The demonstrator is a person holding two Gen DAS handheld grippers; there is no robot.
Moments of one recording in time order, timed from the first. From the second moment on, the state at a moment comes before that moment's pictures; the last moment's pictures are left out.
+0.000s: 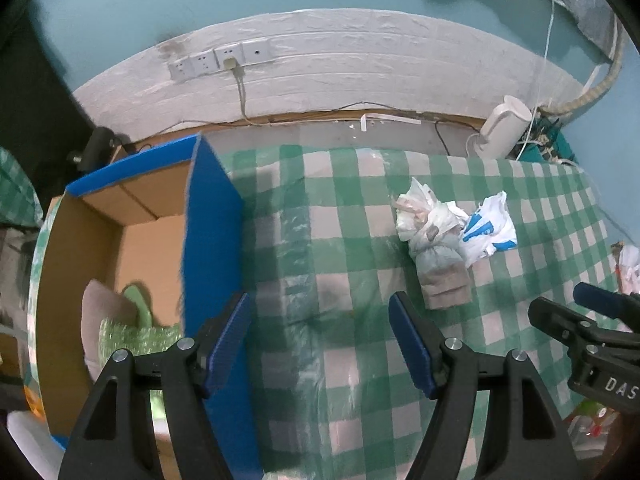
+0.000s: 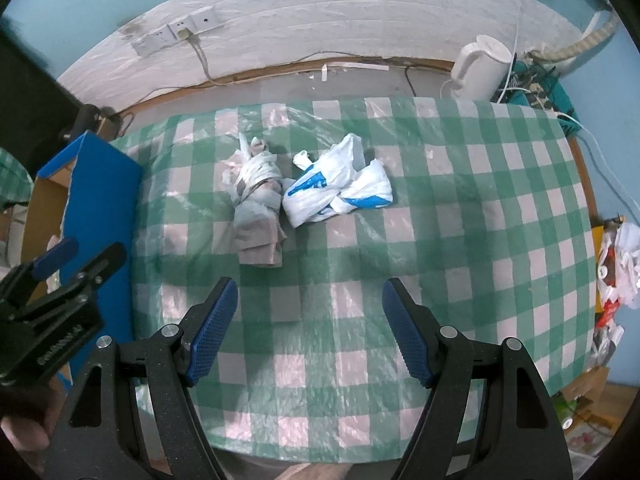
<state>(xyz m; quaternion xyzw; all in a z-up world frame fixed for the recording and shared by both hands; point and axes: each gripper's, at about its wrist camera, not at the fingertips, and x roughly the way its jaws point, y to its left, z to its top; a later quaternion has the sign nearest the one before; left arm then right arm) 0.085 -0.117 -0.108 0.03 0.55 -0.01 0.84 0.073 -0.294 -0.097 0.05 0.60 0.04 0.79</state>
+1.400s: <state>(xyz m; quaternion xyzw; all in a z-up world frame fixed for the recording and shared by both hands) 0.169 -0.136 -0.165 -0.03 0.59 0.01 0.81 0.168 -0.315 -0.202 0.12 0.66 -0.05 0.74</state>
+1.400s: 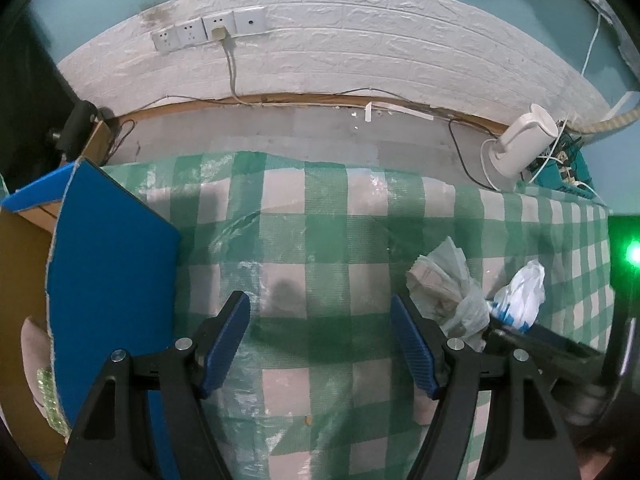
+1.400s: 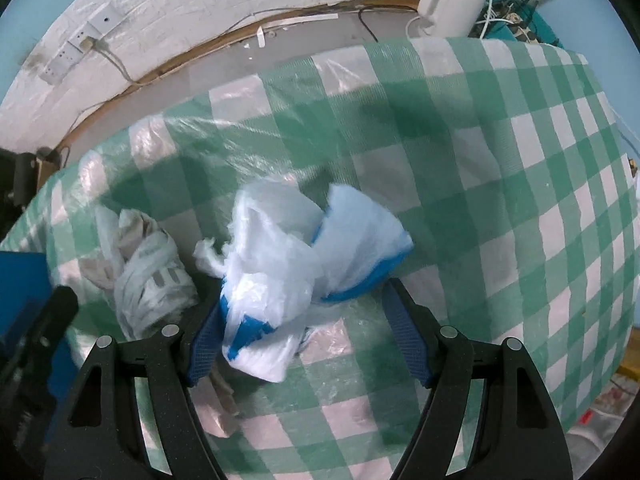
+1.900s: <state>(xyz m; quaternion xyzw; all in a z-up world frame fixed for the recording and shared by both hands) 0.165 -0.179 -0.169 -0.01 0.59 -0.03 0.80 0.135 -0.333 -0.193 0.08 0.65 -0.03 0.76</state>
